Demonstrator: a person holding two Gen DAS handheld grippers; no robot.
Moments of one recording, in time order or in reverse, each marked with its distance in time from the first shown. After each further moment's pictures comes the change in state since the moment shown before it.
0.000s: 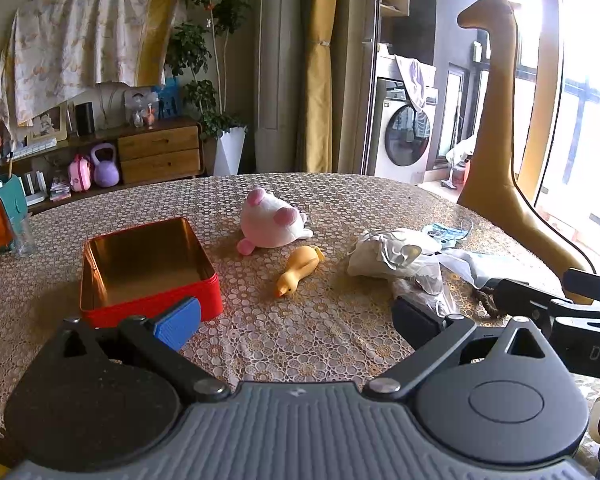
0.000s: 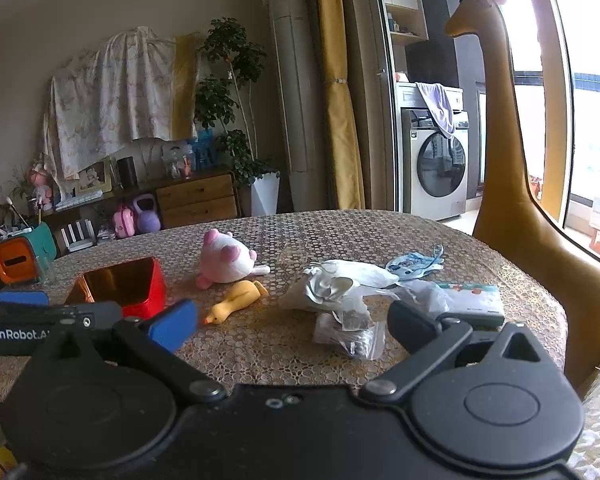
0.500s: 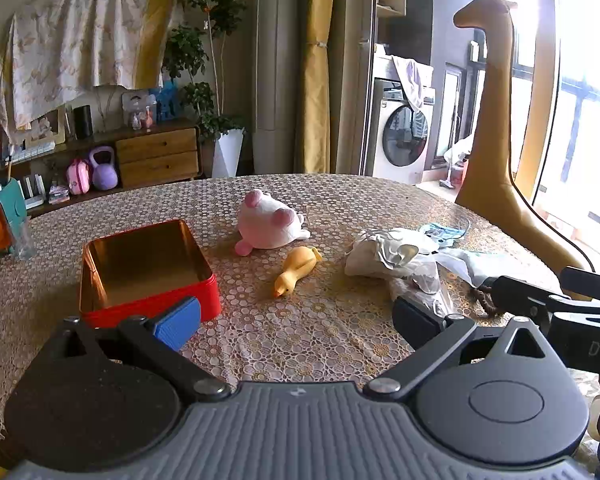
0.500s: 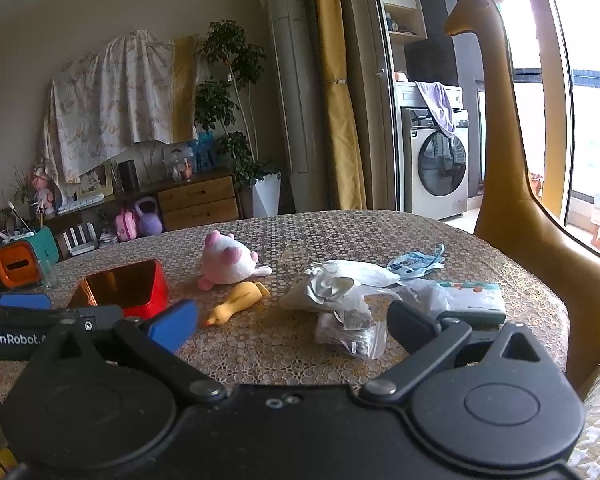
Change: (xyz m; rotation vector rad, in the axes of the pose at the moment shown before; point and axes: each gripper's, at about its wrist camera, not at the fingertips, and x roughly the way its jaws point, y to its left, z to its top) left arm -0.003 -0.003 0.000 0.011 -0.003 -0.002; right arm -0.003 -0.002 0.000 0.010 -0.006 0.004
